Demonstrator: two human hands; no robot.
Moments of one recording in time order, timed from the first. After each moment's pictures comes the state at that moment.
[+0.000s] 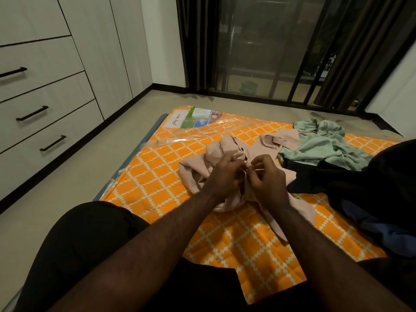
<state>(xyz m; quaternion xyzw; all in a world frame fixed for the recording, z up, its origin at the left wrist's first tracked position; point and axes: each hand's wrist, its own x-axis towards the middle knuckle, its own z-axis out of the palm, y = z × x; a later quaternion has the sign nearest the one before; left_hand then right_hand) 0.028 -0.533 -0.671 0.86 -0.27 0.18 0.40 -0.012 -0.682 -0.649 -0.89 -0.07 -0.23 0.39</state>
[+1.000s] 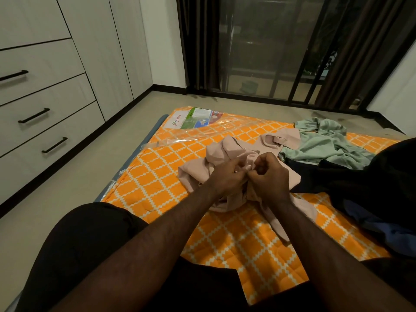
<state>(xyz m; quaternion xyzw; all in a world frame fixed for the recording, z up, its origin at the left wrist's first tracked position) 0.036 -0.537 -0.665 0.86 -0.15 -0.03 0.48 -0.005 -0.683 -0.646 -0.87 -0.02 -0.25 0.42</state>
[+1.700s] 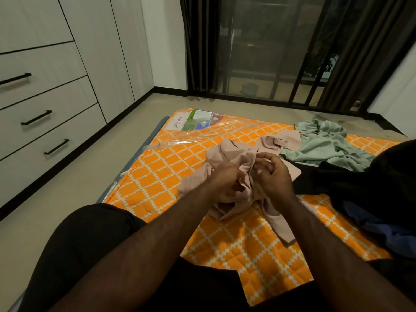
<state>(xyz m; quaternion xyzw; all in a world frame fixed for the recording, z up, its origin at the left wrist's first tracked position) 0.017 -0.542 -0.632 0.73 0.05 -0.18 0.66 0.005 -0.696 -0.650 -0.79 0.03 -0.12 0.60</state>
